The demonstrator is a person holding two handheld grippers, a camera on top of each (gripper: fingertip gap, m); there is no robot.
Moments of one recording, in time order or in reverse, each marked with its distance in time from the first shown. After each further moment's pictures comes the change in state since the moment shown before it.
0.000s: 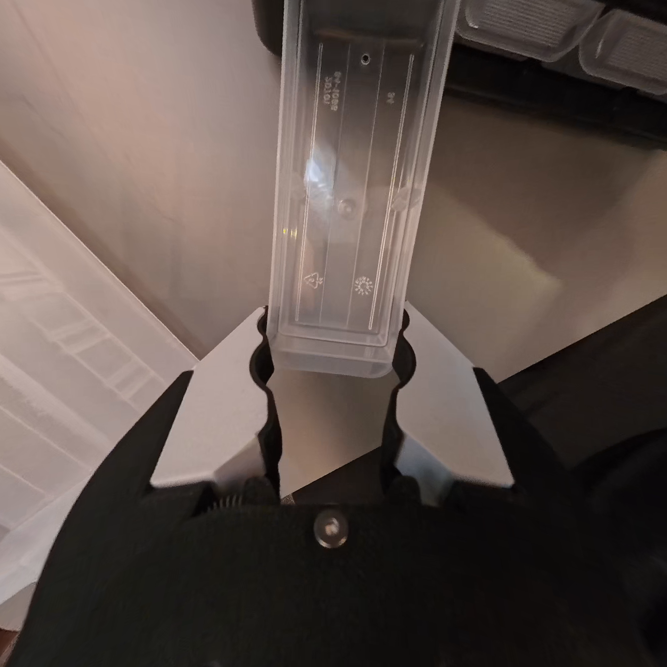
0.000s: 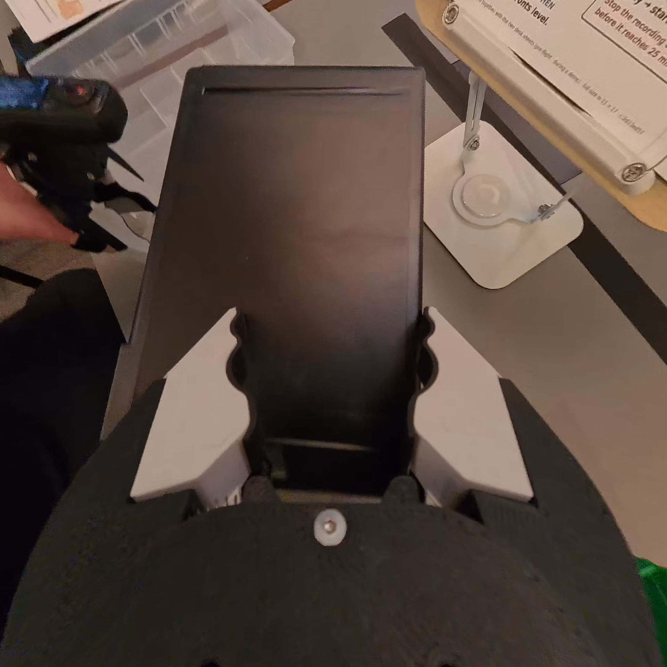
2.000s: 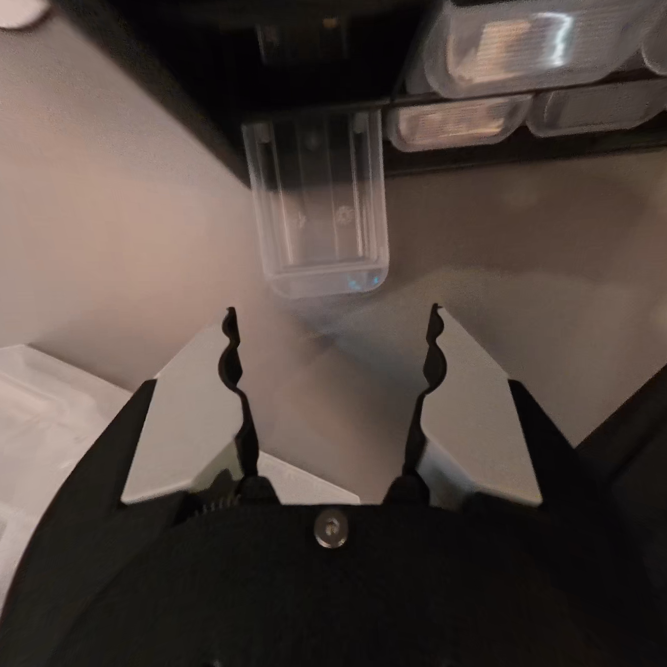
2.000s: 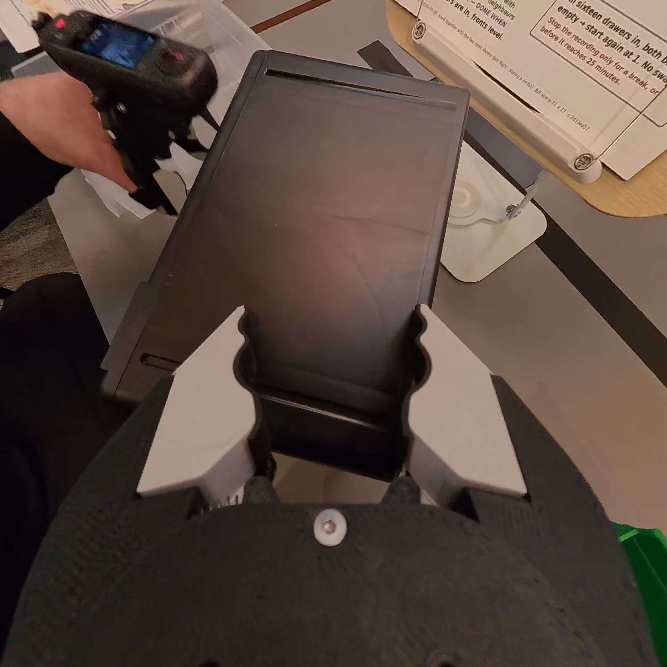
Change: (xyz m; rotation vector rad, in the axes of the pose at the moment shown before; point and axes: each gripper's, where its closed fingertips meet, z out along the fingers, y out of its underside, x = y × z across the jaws) left arm -0.021 -0.095 0.019 0.012 0.017 0.463; right arm 0.005 0.015 -0.020 0.062 0.063 -0.015
